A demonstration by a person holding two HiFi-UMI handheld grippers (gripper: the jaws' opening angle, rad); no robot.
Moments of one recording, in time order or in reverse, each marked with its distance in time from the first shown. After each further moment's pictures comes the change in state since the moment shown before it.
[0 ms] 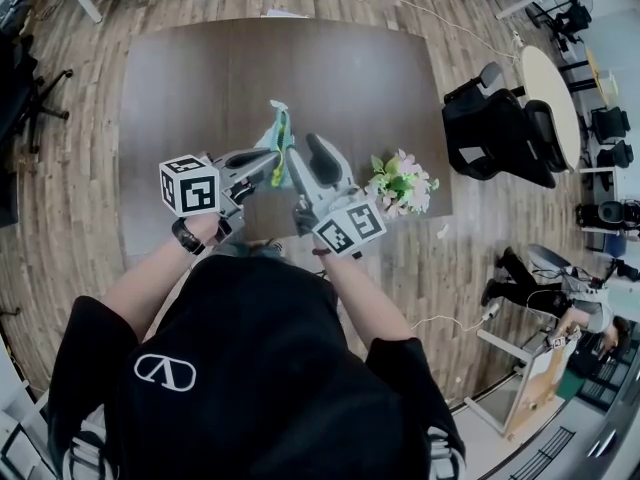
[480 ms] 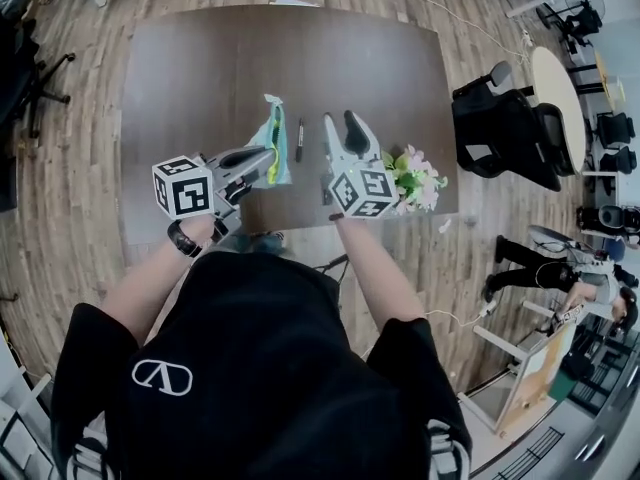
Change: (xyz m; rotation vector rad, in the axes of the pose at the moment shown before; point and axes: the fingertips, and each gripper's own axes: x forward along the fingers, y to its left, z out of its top) left arm -0.028 0.016 -0.003 -0.044 -0.037 0.030; right arm 0.016 -0.106 -0.040 -0.144 0.205 -0.317
